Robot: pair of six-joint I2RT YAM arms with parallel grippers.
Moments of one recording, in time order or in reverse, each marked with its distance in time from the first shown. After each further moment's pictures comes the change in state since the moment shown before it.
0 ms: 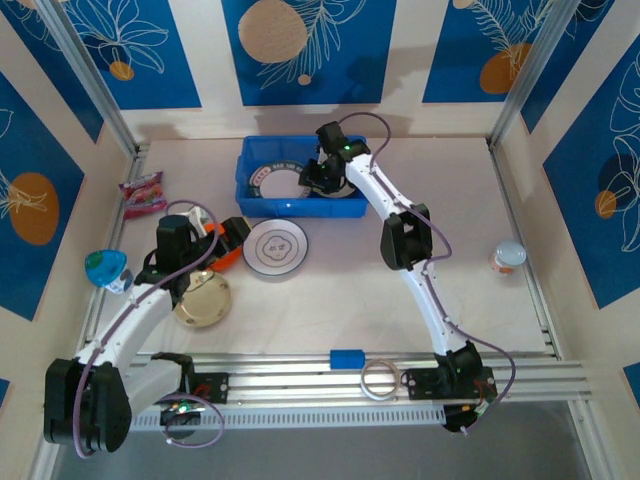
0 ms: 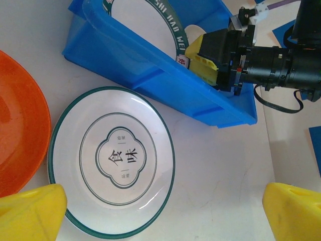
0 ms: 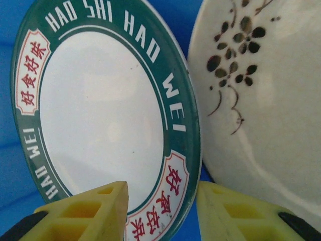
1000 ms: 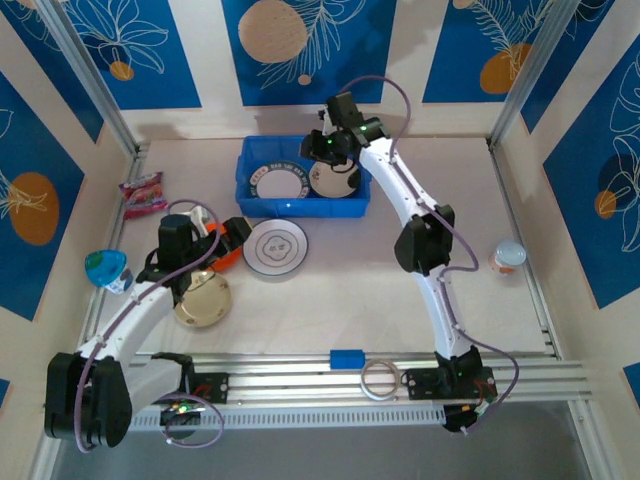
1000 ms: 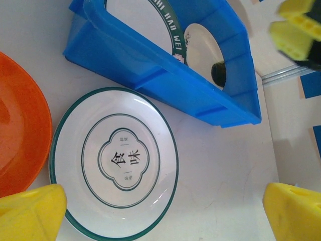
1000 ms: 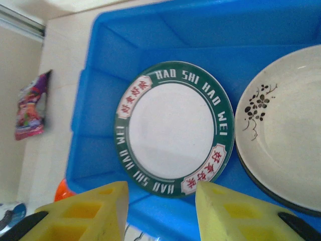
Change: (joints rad) left arm -0.002 0.027 -0.001 0.019 -0.002 0.016; right arm -0.003 -0.309 -0.117 0.043 0.037 -0.088
